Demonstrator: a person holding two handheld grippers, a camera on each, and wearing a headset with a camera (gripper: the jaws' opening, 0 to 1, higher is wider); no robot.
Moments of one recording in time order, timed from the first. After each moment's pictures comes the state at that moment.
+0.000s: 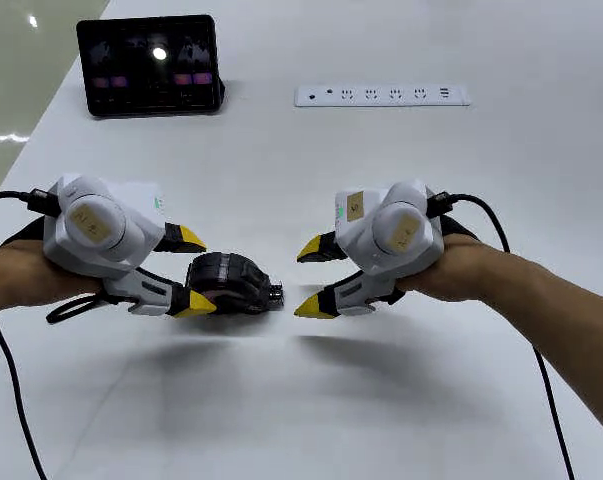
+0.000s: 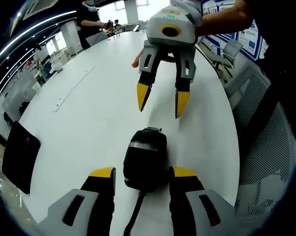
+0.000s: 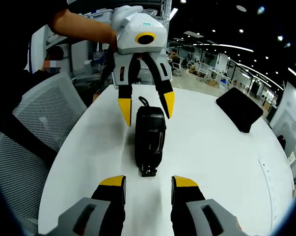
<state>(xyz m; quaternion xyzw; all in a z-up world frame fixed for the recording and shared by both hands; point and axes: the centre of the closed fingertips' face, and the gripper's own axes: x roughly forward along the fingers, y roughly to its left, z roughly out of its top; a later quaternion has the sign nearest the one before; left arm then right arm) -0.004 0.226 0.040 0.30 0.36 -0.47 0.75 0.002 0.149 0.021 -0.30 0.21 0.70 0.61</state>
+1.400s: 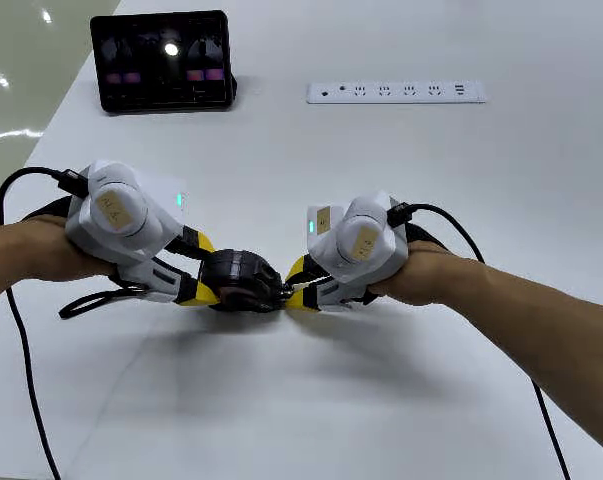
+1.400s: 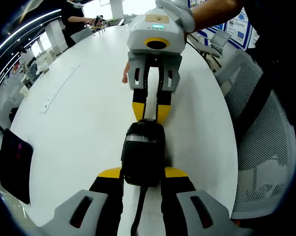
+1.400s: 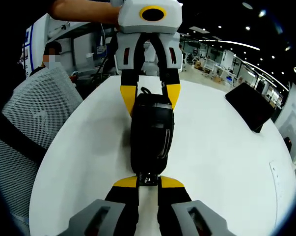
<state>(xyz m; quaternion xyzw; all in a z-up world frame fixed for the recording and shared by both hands) -0.008 0.231 0.029 0.32 0.38 -0.50 0.71 -0.003 0.173 -0.011 -0.32 0.22 0.71 0.59</state>
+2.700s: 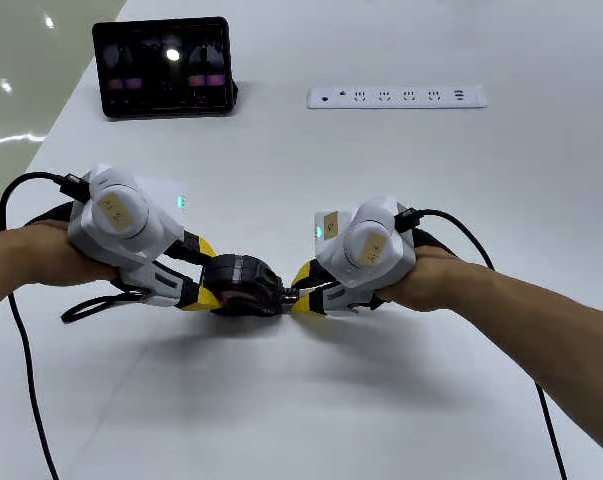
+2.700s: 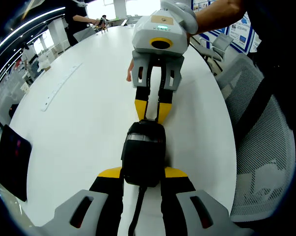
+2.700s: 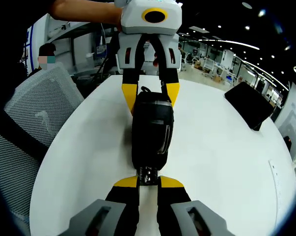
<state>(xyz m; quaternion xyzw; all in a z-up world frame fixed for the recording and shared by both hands) -0.008 0.229 0.029 0.31 0.38 -0.50 0.71 -0.002 0.165 -0.010 -0.32 0.22 0.71 0.59</state>
